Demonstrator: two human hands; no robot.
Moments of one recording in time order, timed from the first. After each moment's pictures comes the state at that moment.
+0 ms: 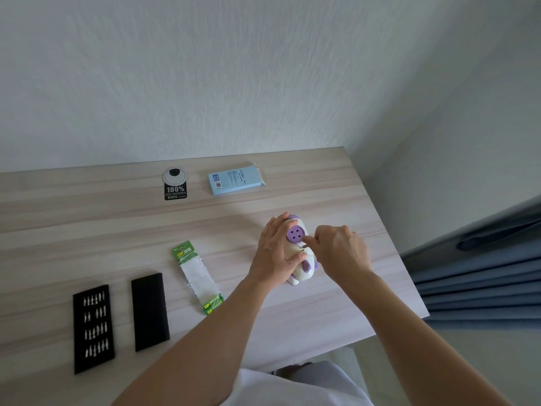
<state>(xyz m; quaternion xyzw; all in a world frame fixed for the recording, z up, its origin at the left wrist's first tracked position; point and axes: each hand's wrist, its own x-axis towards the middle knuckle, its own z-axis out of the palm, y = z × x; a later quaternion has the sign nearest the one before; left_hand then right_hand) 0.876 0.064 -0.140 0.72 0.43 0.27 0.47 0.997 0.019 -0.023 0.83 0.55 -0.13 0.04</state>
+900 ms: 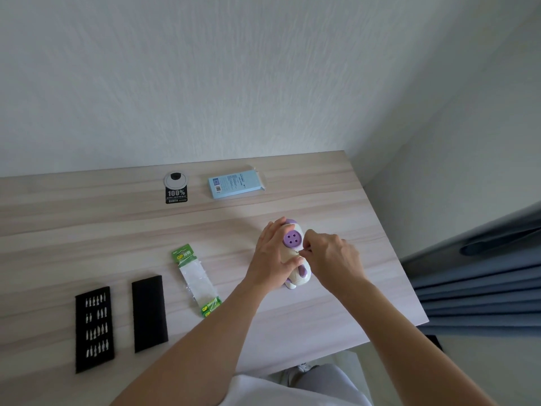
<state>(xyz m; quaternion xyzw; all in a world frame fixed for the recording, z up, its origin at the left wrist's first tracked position) 0.876 0.063 -0.129 0.71 0.45 0.24 0.48 1.001 0.013 -0.027 0.78 0.62 -0.12 0.02</state>
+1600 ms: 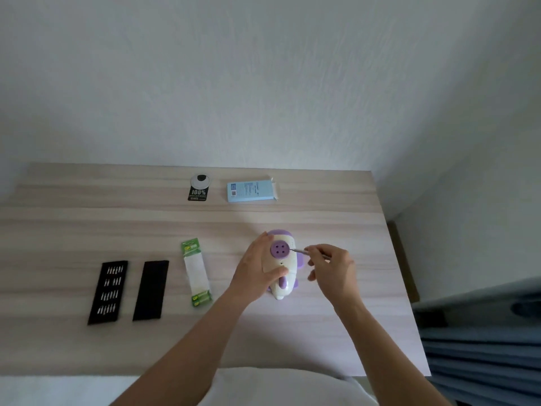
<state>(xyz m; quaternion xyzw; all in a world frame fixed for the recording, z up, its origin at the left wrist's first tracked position) 0.894 0.031 -0.088 0.59 0.60 0.24 0.49 1.065 0.008 -0.031 0.75 0.41 -0.41 -0.32</state>
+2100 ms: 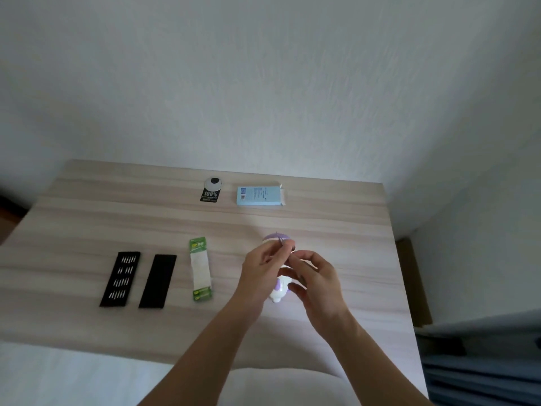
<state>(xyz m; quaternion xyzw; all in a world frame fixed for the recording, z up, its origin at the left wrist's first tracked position) 0.943 -0.001 -0.006 0.39 0.58 0.42 0.58 1.060 -0.014 -0.004 0.52 0.22 -0.68 -0.46</state>
